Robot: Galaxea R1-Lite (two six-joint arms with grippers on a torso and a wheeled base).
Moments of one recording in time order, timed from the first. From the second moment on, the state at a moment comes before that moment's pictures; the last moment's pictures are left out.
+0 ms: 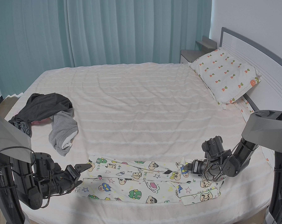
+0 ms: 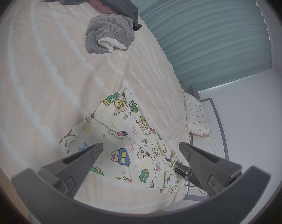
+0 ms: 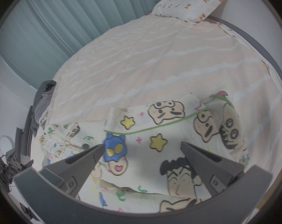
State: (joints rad) left arm -0.15 2.19 -0.05 -1.55 -0.31 -1.01; right arm 0.38 2.30 -0.75 -0.61 -0.08 0.56
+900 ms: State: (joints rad) left arm -0.16 2.12 -0.02 -1.55 -0.31 -1.02; right arm 0.41 2.13 -0.48 -0.91 -0.03 0.73
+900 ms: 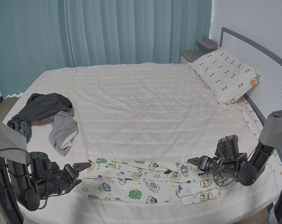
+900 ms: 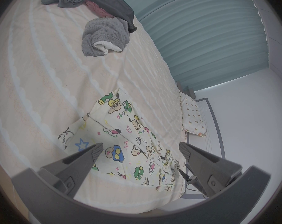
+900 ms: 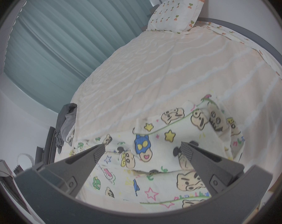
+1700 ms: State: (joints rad) left arm -0.16 2.10 -0.02 -1.55 -0.35 -1.02; right arm 0.46 2.19 -0.46 -1.02 -0.04 0.74
